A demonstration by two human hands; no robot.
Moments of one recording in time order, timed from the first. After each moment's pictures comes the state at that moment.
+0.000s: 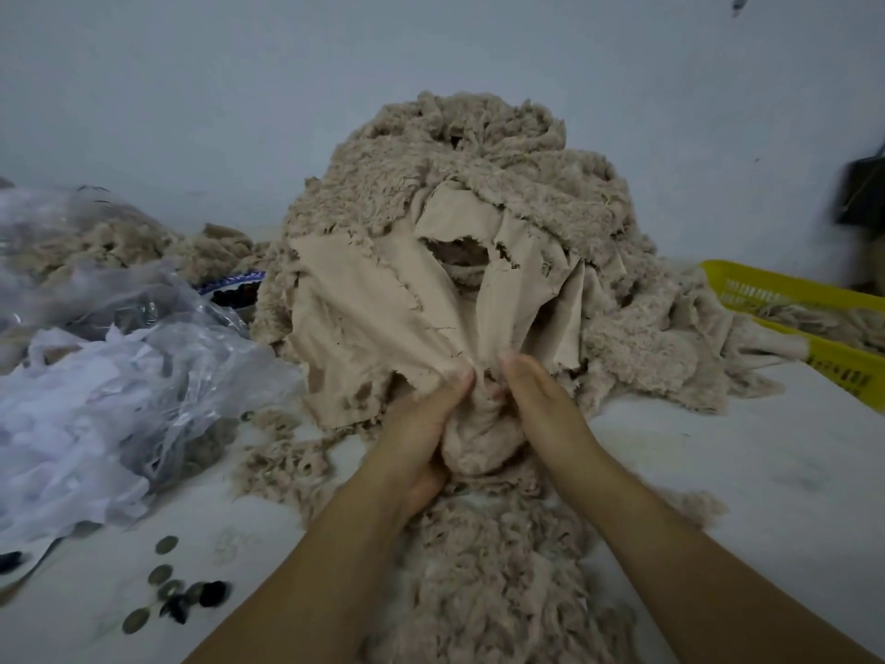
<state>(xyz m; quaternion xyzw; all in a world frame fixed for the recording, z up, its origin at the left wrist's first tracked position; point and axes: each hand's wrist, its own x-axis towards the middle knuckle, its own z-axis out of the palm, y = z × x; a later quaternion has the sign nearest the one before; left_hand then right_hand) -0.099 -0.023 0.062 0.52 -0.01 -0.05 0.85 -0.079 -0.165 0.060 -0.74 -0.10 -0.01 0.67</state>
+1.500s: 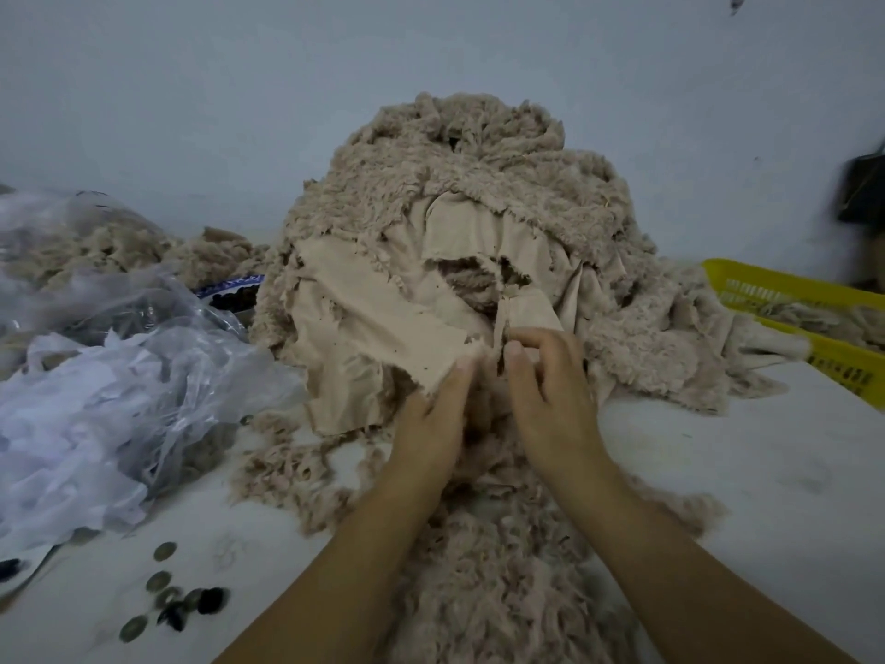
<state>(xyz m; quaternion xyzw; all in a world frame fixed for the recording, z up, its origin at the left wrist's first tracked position) -0.109 -0.039 0.065 0.70 0.02 0.11 0.71 -0.089 -0.160 0.073 -0.79 -0.14 -0.24 0.55</state>
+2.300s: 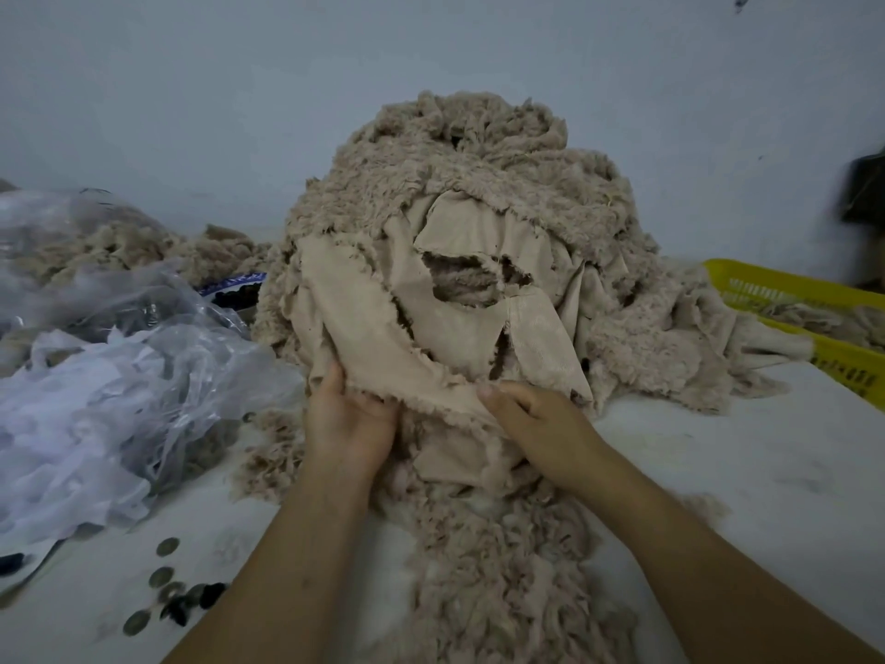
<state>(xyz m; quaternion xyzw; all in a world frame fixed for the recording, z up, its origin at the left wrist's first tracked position) -0.079 0.025 0.074 0.23 0.11 0.09 0.96 -0.085 -0.179 0.063 -0.84 -0.23 -0.04 0.49</state>
